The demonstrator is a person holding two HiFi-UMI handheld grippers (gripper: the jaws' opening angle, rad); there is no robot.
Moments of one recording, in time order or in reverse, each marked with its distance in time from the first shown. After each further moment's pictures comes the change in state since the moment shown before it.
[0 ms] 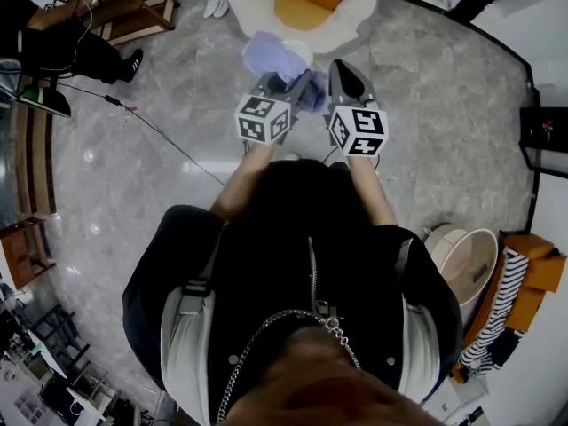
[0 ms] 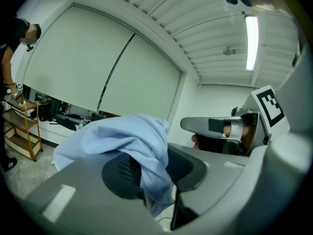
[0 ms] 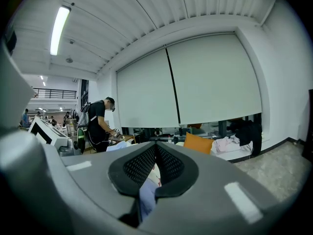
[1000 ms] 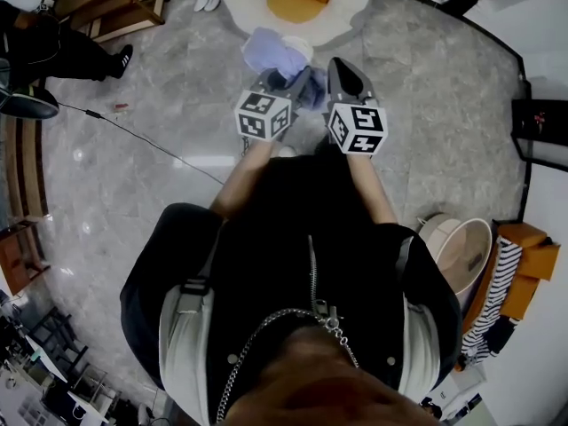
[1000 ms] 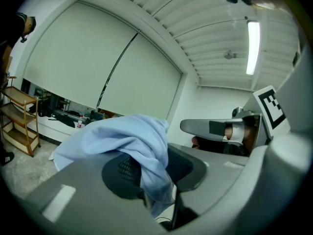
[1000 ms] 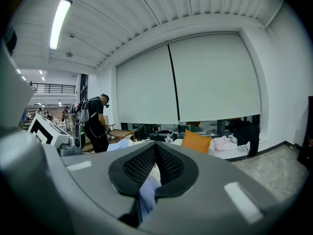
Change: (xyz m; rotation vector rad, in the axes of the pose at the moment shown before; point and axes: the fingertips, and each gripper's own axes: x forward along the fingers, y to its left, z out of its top) left arm -0.008 -0.001 -0.005 -0.035 0.000 -0.023; right arm -0.005 0.012 -0.007 -0.028 0.048 -0.020
